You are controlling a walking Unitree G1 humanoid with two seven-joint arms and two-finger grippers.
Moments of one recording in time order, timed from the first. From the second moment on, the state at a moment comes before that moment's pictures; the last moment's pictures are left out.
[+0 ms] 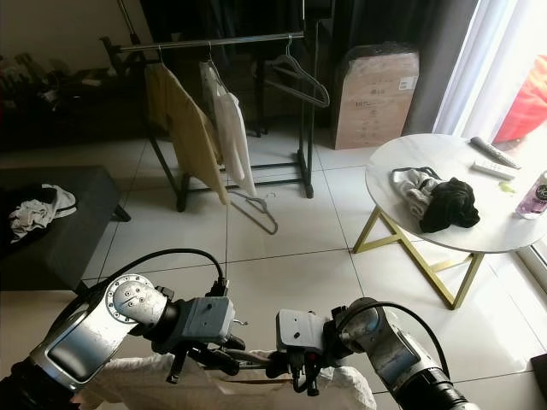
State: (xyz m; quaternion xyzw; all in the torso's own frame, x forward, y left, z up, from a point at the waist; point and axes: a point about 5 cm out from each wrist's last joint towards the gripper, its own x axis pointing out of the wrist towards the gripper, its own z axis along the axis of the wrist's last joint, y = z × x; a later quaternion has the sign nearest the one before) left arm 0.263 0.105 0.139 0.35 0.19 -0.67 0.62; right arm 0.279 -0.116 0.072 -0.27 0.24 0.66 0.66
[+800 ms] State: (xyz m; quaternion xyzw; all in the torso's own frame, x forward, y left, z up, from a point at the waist) left arm 0.265 0.102 0.141 0.35 0.18 -0.67 0.64; right arm 0.280 -0.116 0.076 -0.27 0.23 0.66 0.66
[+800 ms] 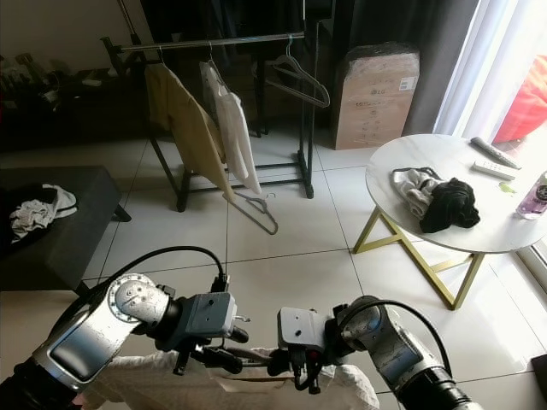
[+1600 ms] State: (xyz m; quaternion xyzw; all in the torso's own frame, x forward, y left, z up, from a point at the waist) left arm 0.261 0.102 0.139 0.34 0.18 -0.68 0.63; right arm 0.279 -0.116 0.078 -0.26 0.24 0.66 0.66
